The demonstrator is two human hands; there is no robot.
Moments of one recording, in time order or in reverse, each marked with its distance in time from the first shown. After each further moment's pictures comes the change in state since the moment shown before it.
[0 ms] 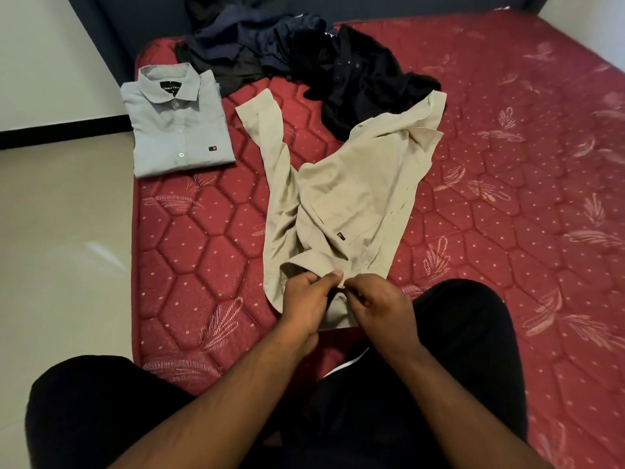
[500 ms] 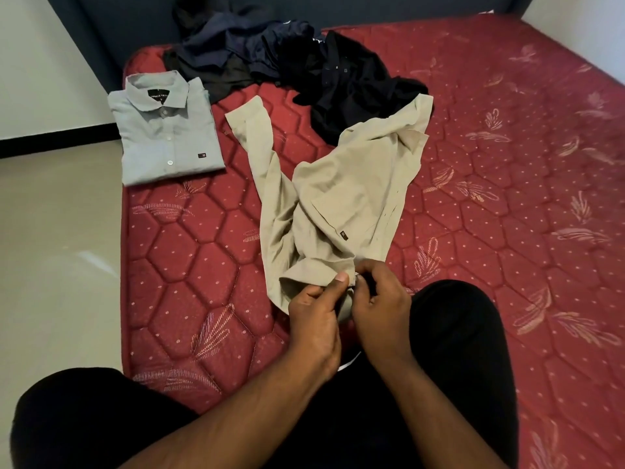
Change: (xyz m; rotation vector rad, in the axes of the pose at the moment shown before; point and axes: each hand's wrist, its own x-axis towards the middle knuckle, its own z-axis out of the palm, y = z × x) left_hand -0.035 -0.002 0.029 -0.454 -0.042 -0.034; right_hand 0.007 -0.022 -0.012 0.253 0.274 0.279
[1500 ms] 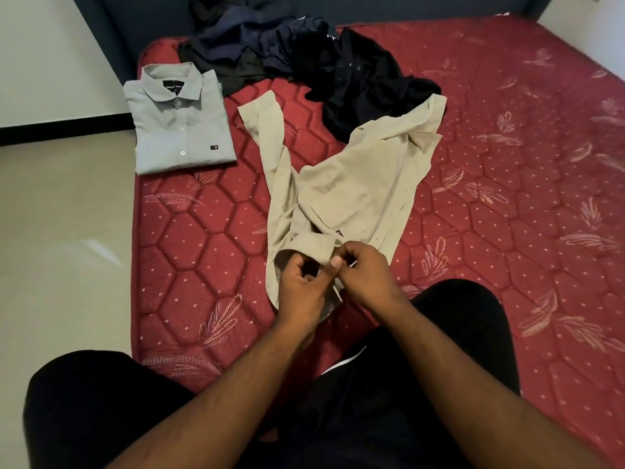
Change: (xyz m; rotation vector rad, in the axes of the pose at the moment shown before) left_hand 0.030 0.021 -0.028 0.394 -0.065 0.332; right_hand 0.043 0.001 0.027 -0.078 -0.531 0.248
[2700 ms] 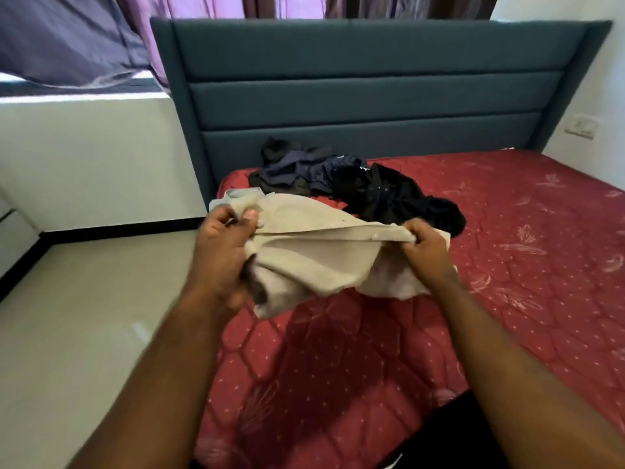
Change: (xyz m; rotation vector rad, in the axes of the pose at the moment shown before) left_hand -0.014 0.231 -0.061 -0.142 0.020 0.432; right_hand 0.105 -0.071 -0.101 0.152 0.327 -0.516
